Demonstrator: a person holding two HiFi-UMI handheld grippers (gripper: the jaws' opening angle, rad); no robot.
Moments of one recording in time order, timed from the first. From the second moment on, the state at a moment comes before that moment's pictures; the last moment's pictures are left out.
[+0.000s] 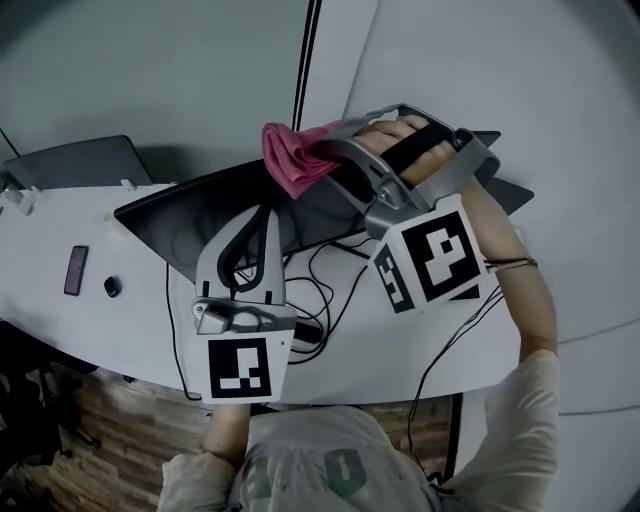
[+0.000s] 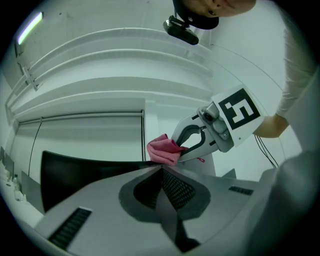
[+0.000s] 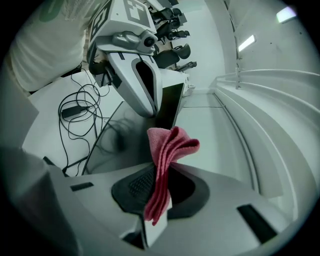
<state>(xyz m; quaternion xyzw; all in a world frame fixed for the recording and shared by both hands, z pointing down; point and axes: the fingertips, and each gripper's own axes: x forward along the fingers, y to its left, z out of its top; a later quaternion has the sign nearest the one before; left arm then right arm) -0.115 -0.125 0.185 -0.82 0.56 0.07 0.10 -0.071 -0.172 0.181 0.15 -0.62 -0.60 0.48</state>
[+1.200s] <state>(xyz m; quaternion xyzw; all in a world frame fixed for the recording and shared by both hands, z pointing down) 0.251 -0.229 0.186 -0.88 0.45 0.07 0.15 0.295 -0.298 0.184 0.25 -0.62 -0.51 0.55</state>
